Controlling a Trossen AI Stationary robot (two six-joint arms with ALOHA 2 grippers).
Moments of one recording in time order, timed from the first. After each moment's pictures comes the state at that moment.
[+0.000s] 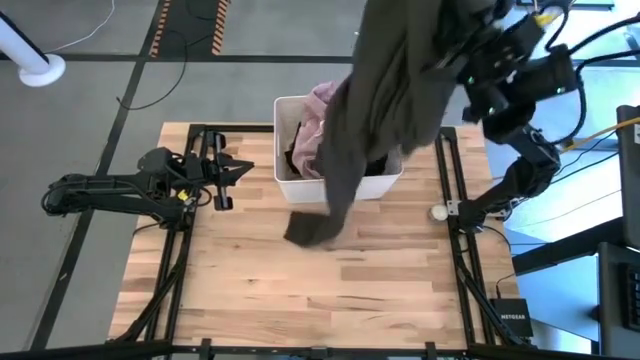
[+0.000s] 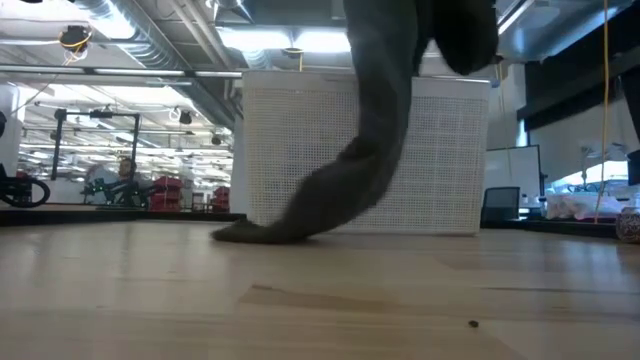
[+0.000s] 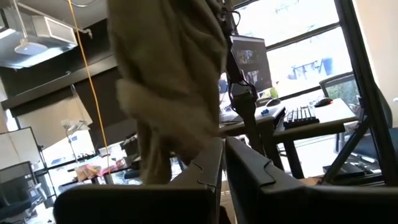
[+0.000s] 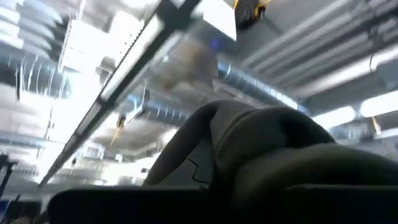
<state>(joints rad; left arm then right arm) 0.10 0.65 0.56 0.43 -0.01 0.32 -0.10 1.51 2.17 0.24 0.34 -0.43</state>
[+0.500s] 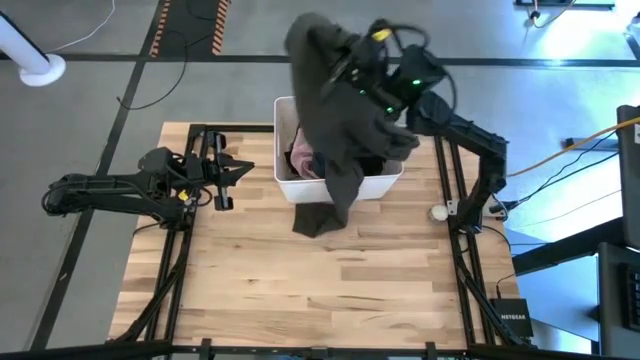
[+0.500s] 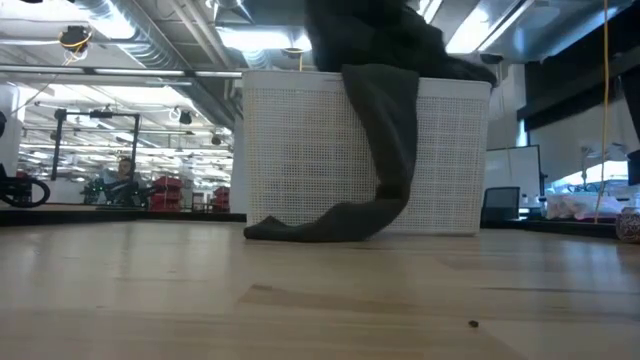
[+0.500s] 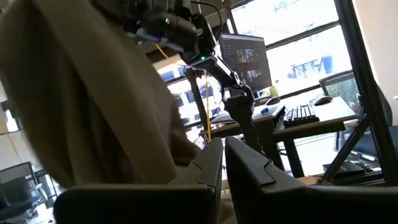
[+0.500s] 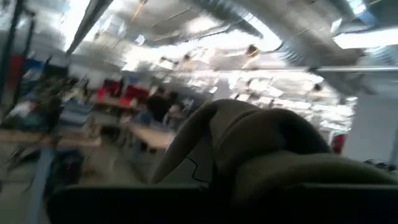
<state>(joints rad) 0.10 0.65 0.56 0.43 -0.01 0.33 -0.24 1.78 2.19 -0.03 0.26 -0.34</state>
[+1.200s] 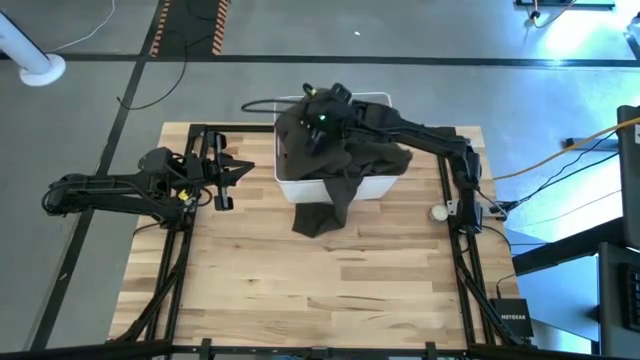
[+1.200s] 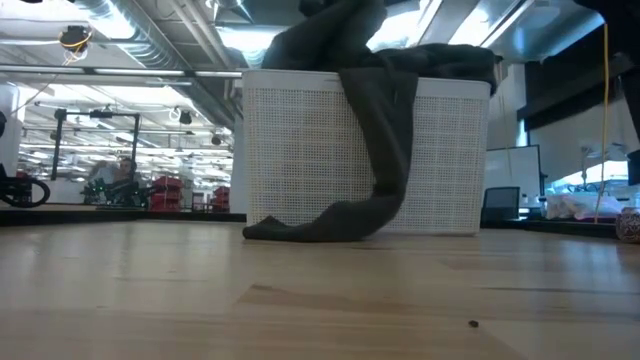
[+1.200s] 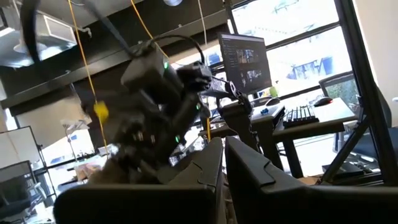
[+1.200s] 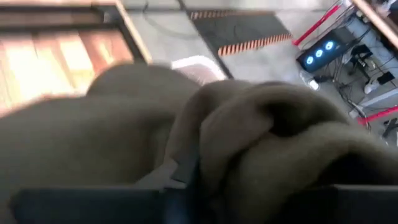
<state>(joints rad) 0.10 0.65 0.56 0.43 -0.01 0.32 -0.24 1.98 2.16 -0.87 0.50 -0.11</state>
